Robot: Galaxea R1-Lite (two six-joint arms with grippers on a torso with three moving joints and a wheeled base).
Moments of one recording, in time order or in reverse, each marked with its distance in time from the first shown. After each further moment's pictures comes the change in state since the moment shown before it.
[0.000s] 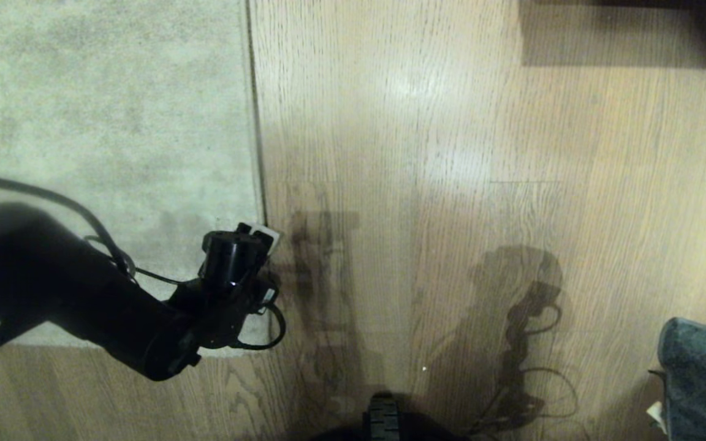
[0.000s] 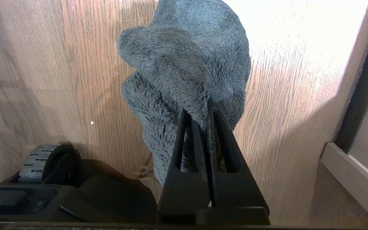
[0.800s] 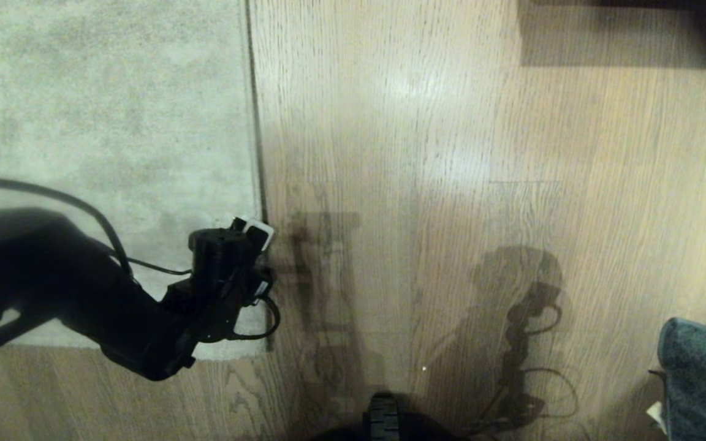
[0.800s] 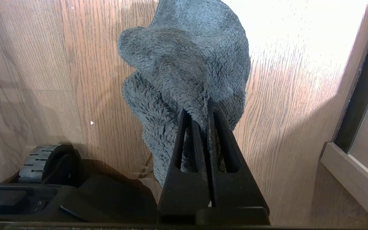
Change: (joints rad) left arm 0.078 0.043 0.021 -0.183 -0.003 0.117; right arm 0.000 0.000 0.000 0.000 0.000 0.000
